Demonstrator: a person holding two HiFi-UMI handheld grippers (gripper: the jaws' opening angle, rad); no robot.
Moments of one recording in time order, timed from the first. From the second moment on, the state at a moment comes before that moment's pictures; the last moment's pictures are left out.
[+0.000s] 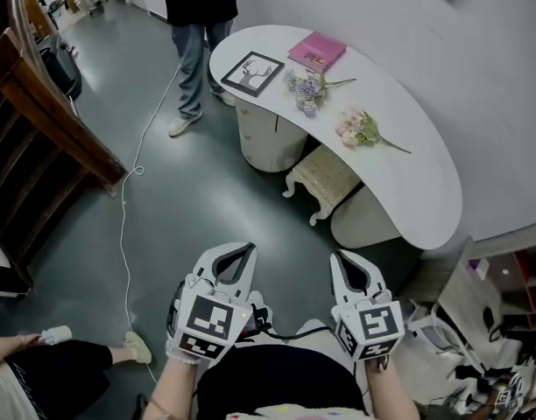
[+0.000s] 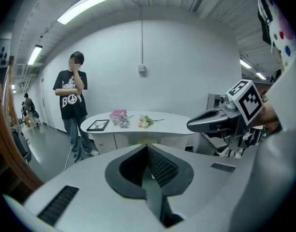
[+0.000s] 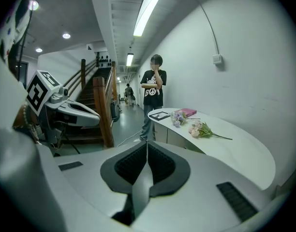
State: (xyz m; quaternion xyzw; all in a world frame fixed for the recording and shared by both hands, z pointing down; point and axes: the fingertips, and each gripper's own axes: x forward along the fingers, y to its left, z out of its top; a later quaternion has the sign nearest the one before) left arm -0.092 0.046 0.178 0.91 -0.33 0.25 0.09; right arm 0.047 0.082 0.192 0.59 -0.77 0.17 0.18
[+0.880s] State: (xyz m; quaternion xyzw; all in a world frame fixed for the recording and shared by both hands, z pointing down) left arm -0.095 0.025 0.186 0.92 -0.30 0.24 0.09; right arm 0.033 0.072 0.198 0.60 -0.76 0.17 0.20
